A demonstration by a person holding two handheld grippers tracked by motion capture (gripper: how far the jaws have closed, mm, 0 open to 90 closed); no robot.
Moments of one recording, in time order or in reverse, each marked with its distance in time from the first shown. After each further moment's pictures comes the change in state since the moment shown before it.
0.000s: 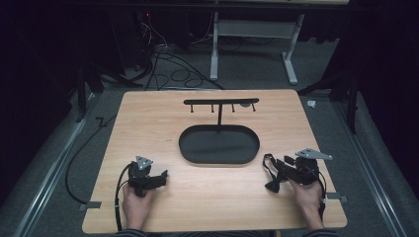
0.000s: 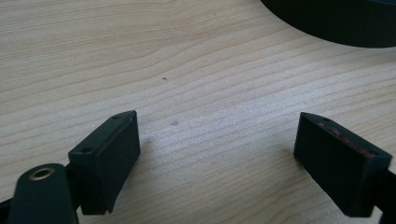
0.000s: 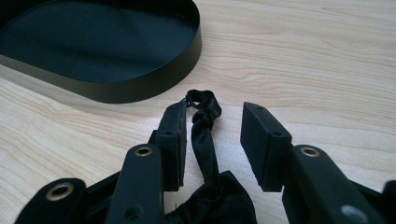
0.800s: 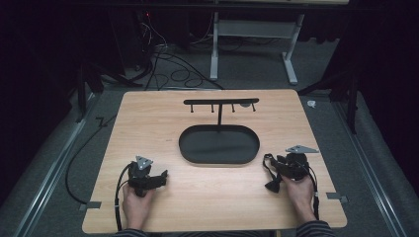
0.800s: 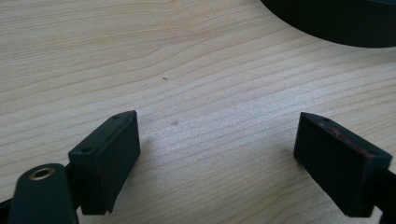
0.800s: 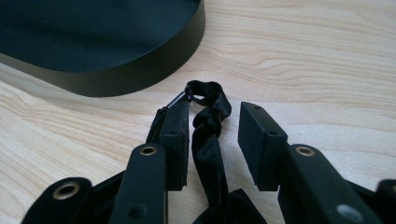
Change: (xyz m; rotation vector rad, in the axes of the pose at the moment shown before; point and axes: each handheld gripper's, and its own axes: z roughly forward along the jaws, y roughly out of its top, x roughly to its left) left arm 0.000 0.000 0.000 0.000 0.000 0.000; right arm 0.000 0.002 0.035 0.085 0.009 0.001
